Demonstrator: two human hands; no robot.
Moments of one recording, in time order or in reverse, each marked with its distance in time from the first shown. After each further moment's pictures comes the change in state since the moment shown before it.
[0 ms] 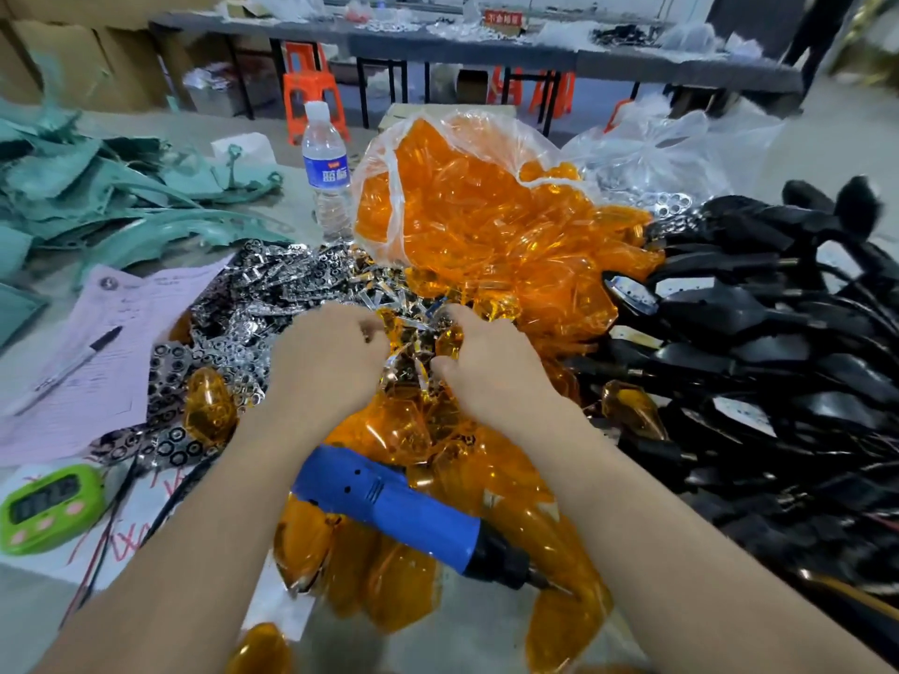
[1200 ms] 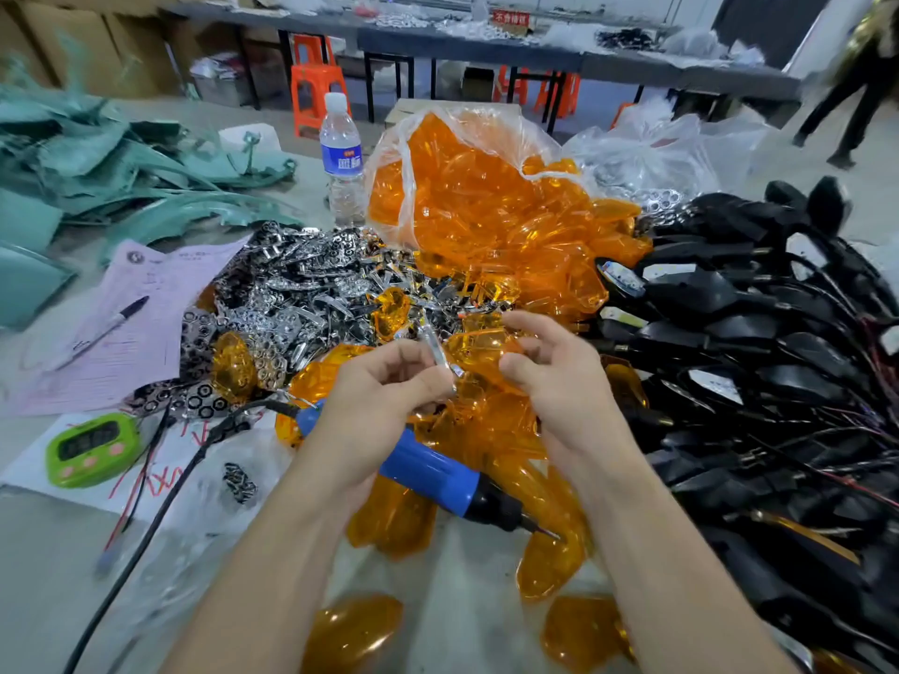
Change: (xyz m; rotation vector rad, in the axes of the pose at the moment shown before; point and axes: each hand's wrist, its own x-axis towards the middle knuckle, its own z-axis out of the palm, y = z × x) left_hand -0.106 0.037 -0.025 -1.208 -0.285 -0.245; right_hand -0.088 0.008 -0.025 0.998 0.169 0.308
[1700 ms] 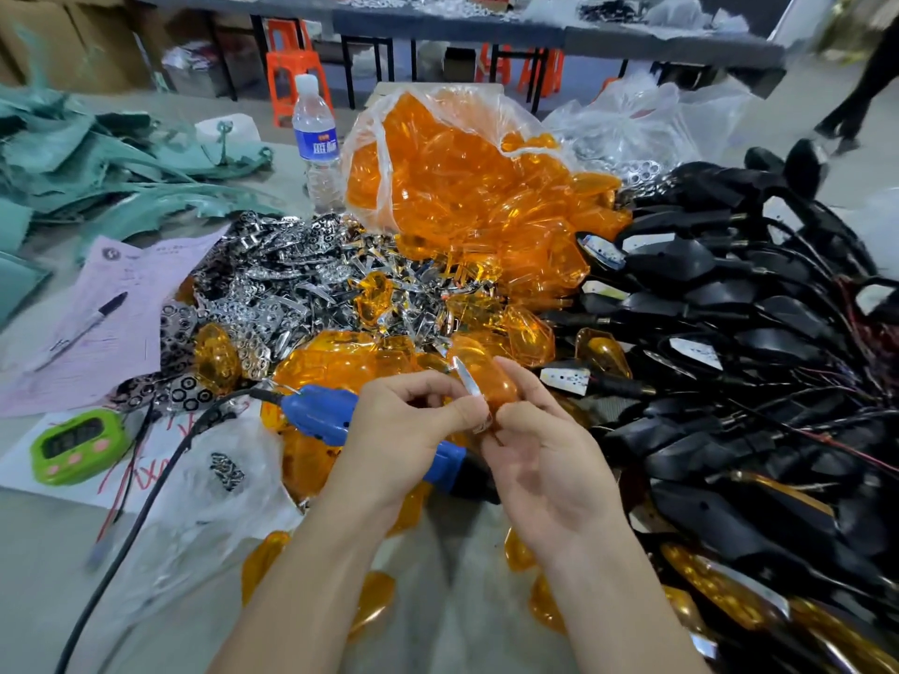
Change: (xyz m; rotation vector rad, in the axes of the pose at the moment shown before) left_hand -0.021 -0.017 0.034 0.157 0.020 -0.023; right_hand -0.070 0.021 0.005 0.952 -0.114 0.324
